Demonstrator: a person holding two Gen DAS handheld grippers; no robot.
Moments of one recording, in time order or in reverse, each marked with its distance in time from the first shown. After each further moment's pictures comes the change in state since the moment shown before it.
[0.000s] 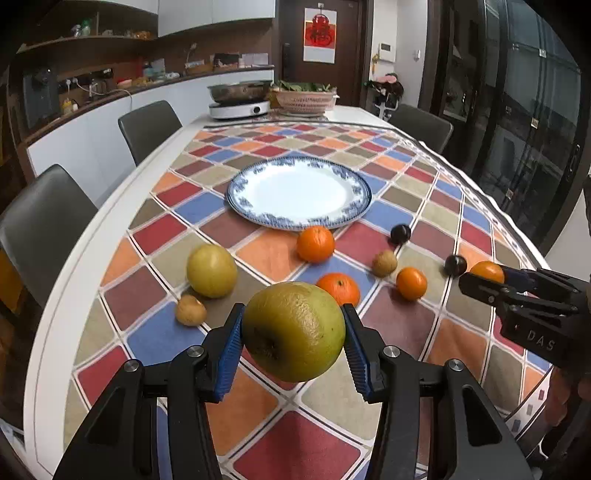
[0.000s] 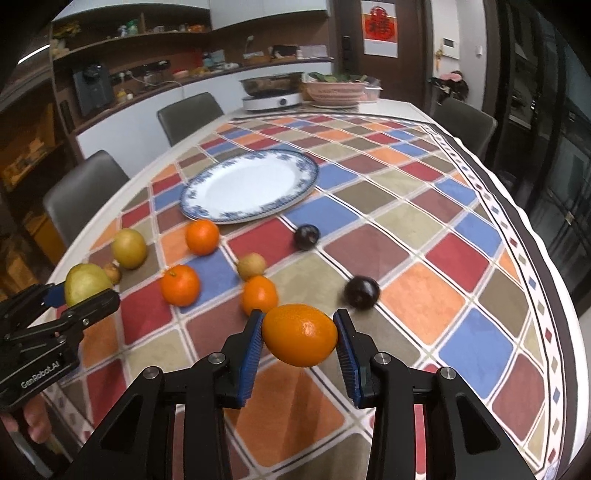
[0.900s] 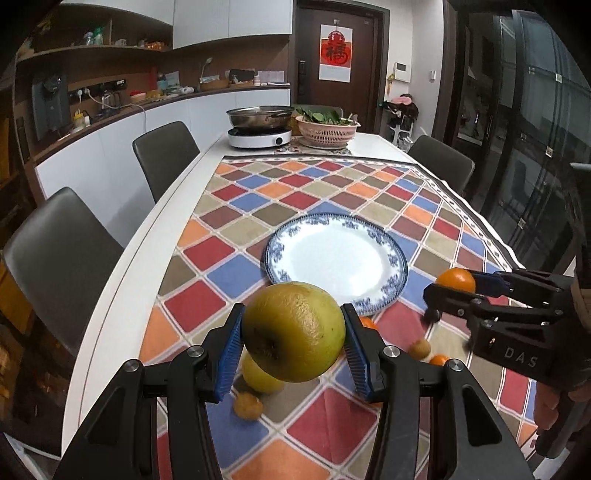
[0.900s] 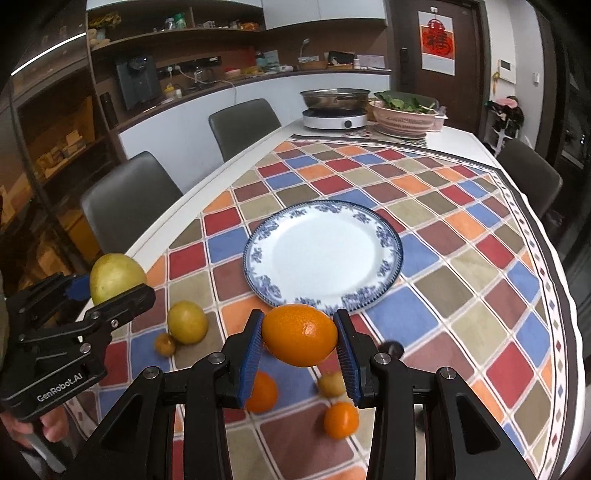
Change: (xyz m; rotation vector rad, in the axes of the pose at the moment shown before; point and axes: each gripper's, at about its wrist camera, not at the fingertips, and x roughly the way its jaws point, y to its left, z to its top) left arm 0.005 0.048 0.088 -0.024 -0.055 0.029; right arm 0.026 0.059 0.106 -0.116 -0.001 0.153
